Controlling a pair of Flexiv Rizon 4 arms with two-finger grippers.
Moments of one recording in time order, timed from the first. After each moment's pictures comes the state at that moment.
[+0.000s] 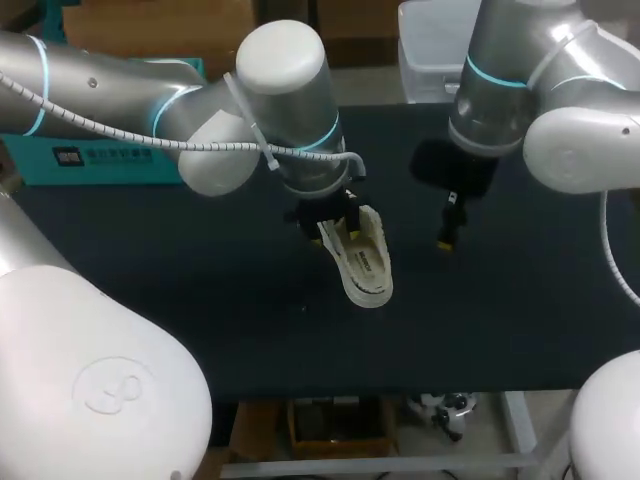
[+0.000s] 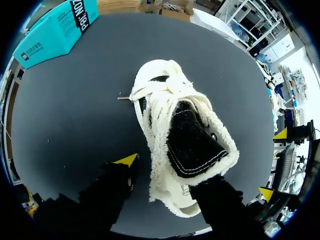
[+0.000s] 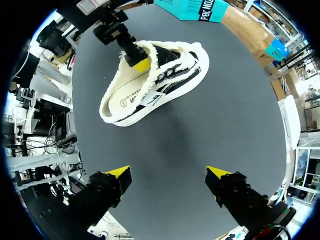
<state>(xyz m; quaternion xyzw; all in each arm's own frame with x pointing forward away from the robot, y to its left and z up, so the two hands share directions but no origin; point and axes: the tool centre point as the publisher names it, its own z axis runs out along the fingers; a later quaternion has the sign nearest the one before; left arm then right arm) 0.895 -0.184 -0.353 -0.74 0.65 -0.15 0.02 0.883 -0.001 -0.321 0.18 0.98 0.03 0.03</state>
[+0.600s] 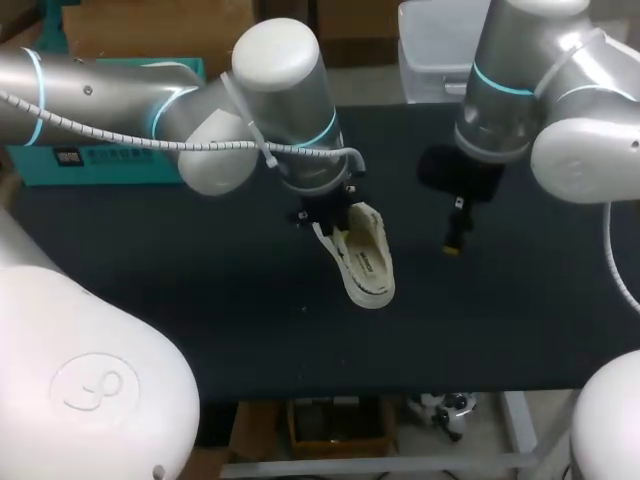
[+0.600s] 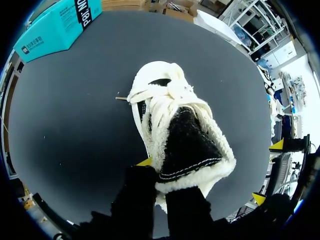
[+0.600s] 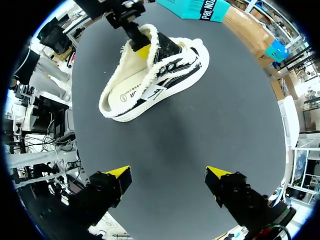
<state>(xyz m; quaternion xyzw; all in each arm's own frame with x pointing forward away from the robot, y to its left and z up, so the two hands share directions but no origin) 0.898 -0.190 -0.353 -0.75 0.64 -0.15 0.00 0.878 -0.011 -0.326 0.18 0.98 0.03 0.03</state>
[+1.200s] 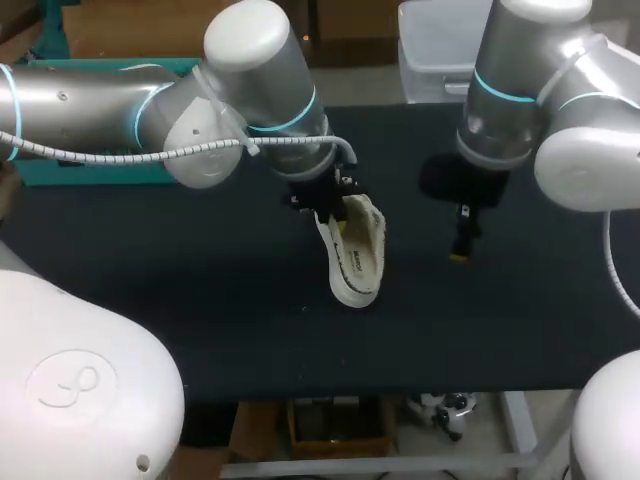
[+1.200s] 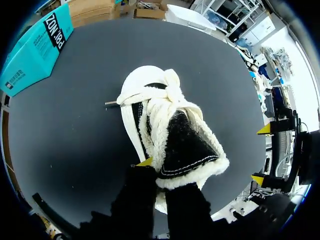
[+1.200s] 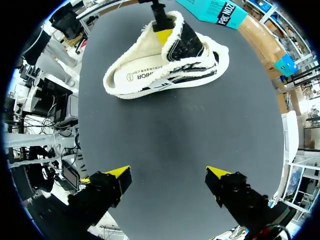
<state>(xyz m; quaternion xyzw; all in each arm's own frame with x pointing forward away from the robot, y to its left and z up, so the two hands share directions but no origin) 0.906 -0.185 -0.330 -0.66 0.73 -0.17 -0.01 0.867 -0.014 -0.327 0.11 0.99 0.02 0.03</state>
